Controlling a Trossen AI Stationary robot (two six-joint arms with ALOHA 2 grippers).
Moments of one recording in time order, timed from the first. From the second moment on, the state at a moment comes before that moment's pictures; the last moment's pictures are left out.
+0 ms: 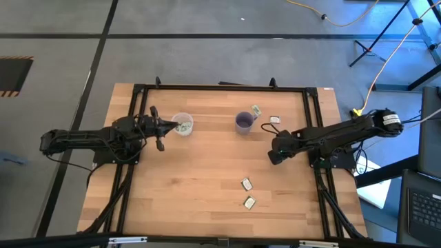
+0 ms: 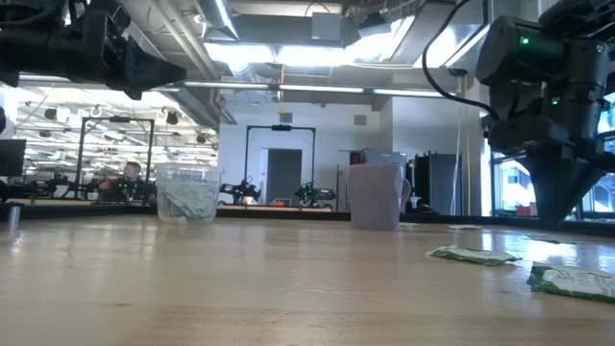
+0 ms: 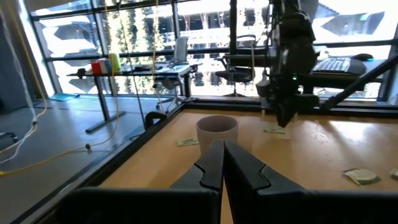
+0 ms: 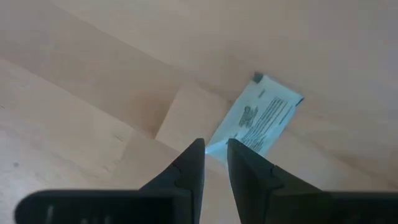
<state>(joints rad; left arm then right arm) 0.15 0.32 0.12 0.21 -0.17 0.04 0.09 1.19 0.54 -0.73 0.08 1.19</state>
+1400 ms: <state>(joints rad) 0.15 0.32 0.12 0.21 -0.20 0.16 0.10 1.38 0.55 -0.75 0.07 1.23</state>
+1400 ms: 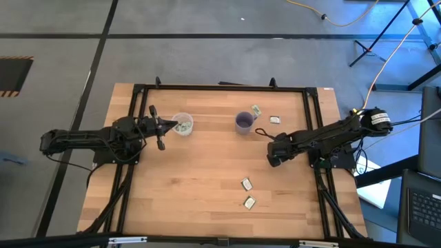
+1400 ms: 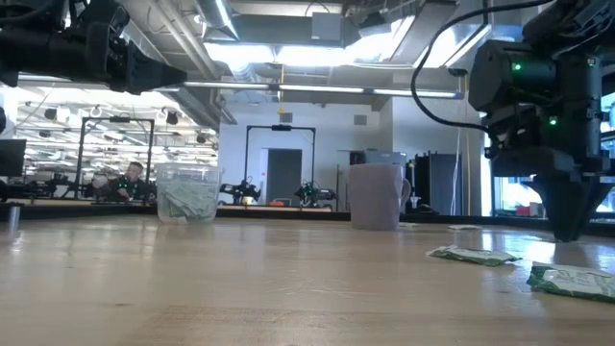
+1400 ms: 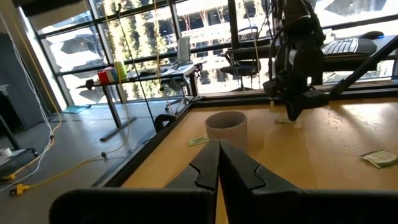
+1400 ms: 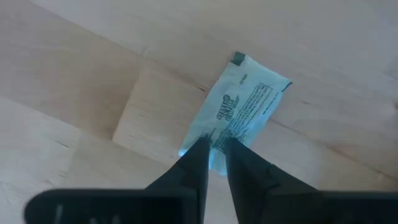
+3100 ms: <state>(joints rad) 0.07 1.15 0.37 0.69 0.31 0.07 0.07 1.54 0.87 0.43 -0.47 0.23</state>
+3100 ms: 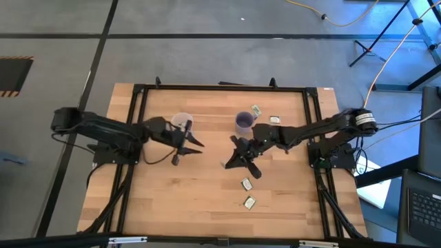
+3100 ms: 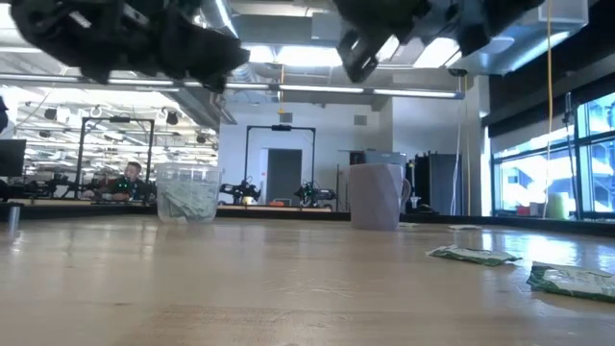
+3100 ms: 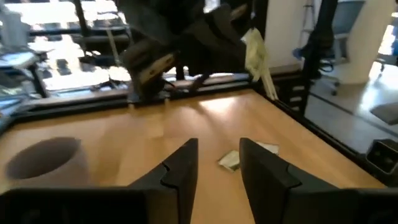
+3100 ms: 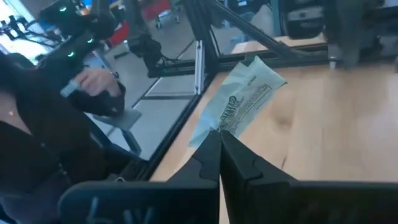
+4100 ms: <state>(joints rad) -0.02 1.46 0.59 0.85 0.49 0.04 0.05 1.61 0.87 0.51 -0.52 0.23</state>
